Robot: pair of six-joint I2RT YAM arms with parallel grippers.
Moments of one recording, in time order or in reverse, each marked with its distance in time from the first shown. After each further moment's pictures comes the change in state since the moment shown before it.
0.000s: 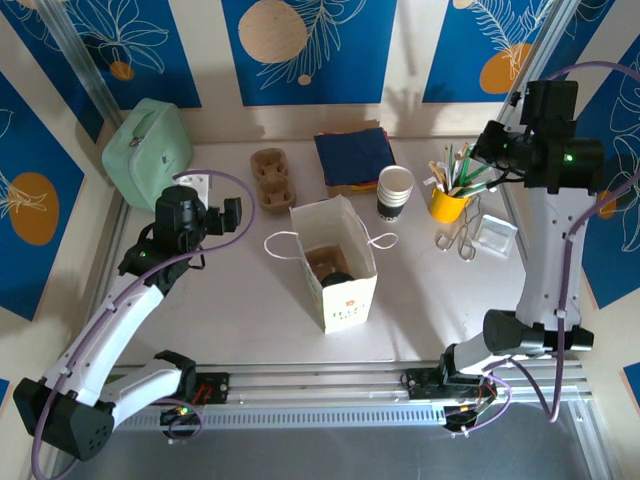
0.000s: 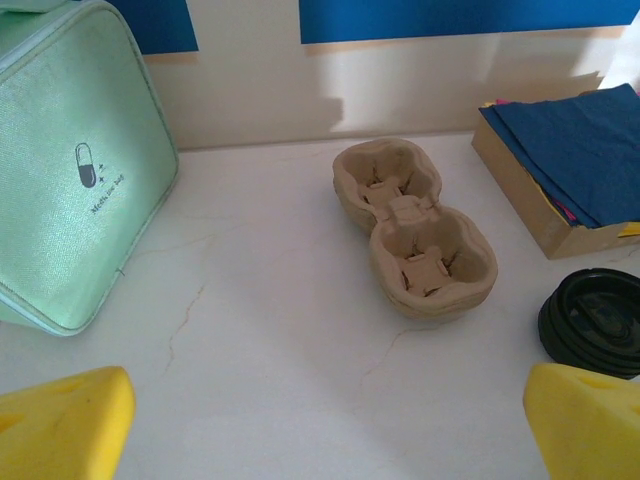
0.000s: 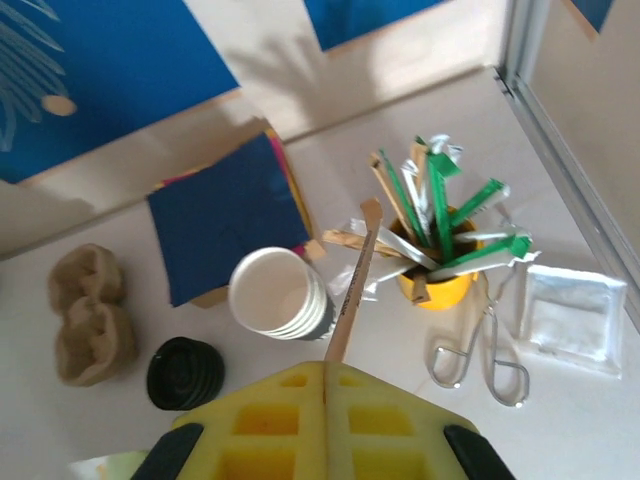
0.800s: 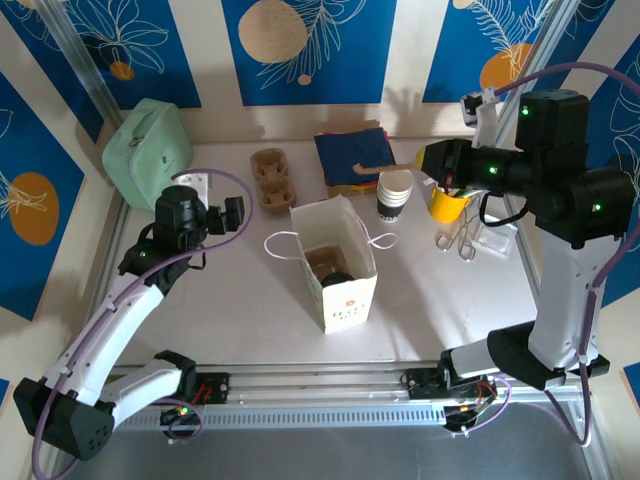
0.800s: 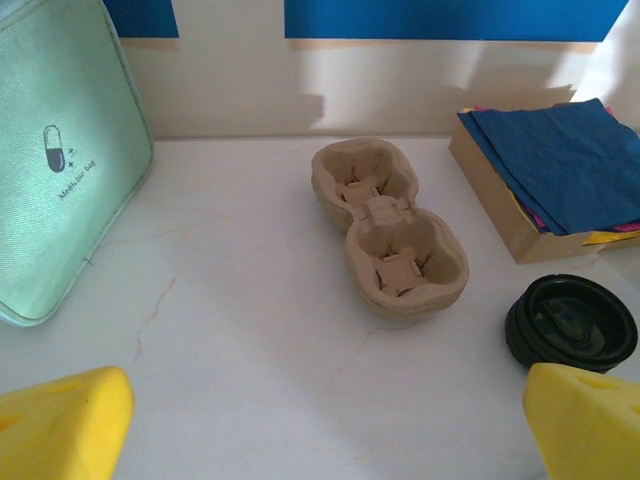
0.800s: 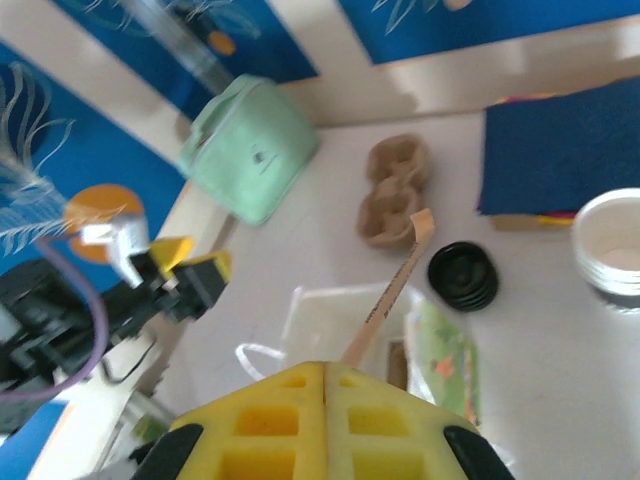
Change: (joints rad) left arm 0.001 0.002 0.000 0.001 0.041 -0.067; right arm 0.282 -0.044 0.184 -0.134 -0.466 0.035
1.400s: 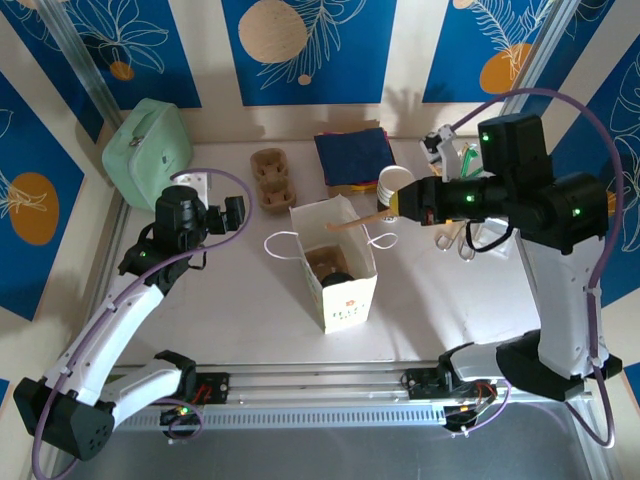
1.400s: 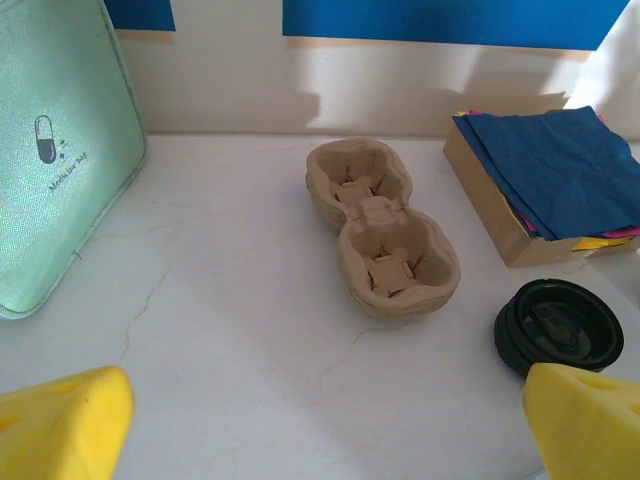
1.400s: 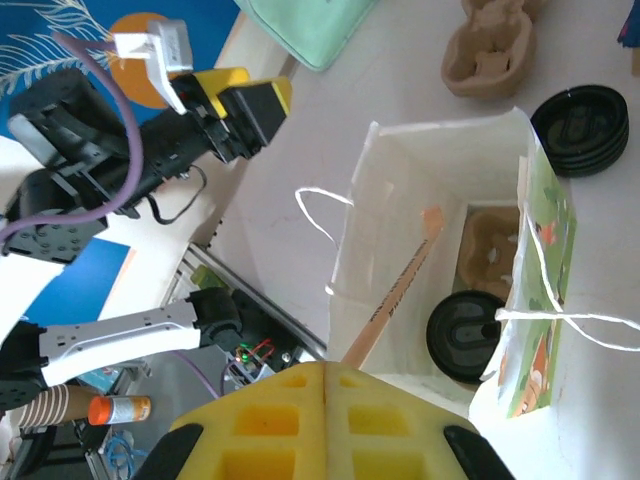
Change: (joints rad) left arm 0.000 0.000 0.000 0.000 0.007 -0.029; right arm 0.176 -0.094 -0.264 -0.031 -0.032 -0.014
